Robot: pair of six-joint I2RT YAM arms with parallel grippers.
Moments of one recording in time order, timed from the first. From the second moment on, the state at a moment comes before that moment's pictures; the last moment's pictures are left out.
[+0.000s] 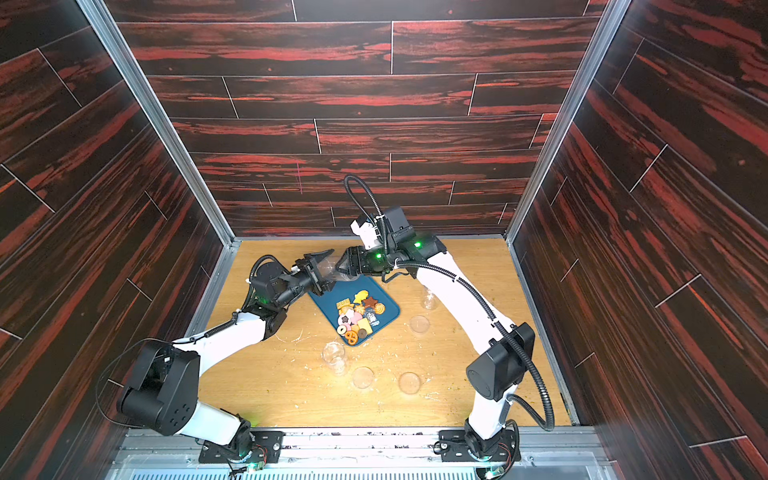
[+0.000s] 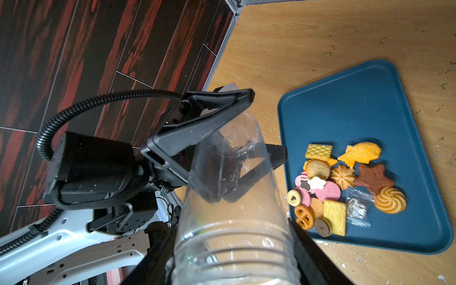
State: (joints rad) left arm -0.34 1.52 0.84 0.68 0.49 -2.08; right arm 0.64 1.78 1.93 -0.88 -0.51 0.43
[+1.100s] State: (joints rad) left arm -0.34 1.42 0.79 0.61 0.49 -2.08; right arm 0.56 1.78 1.91 -0.89 -0.51 0.42
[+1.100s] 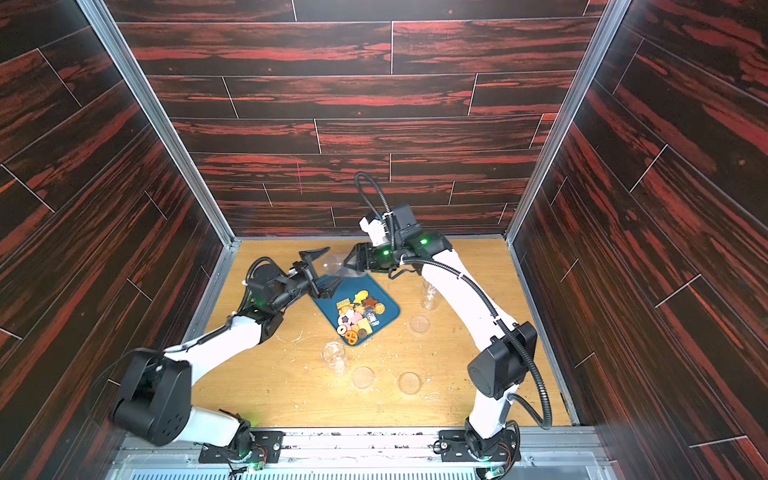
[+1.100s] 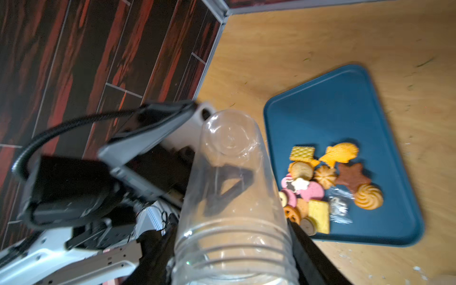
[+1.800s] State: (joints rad) left arm -0.20 1.24 1.45 -0.77 0.30 -0.93; right arm 0.45 1.76 1.91 -1.05 -0.44 0.36
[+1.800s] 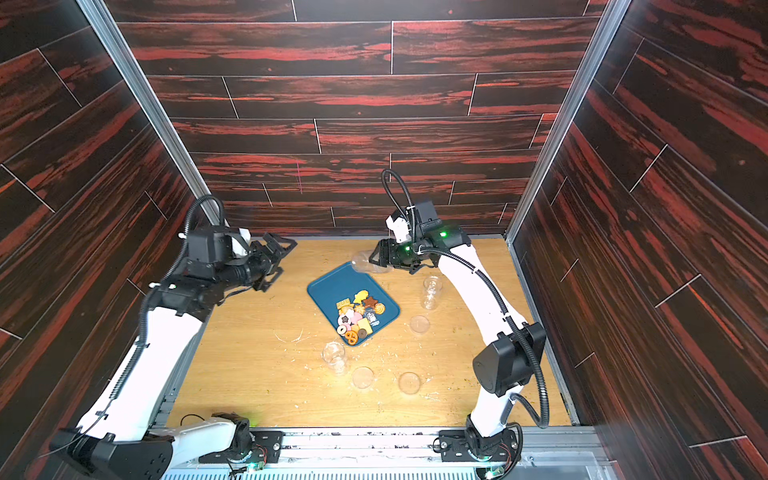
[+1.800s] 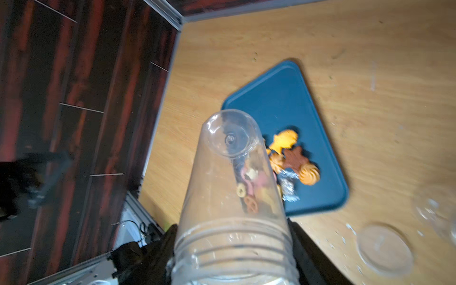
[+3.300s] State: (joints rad) left arm -0.28 1.27 1.34 -0.83 0.17 -0.53; right arm 0.45 1.39 1.51 -1.61 -0.11 0.46
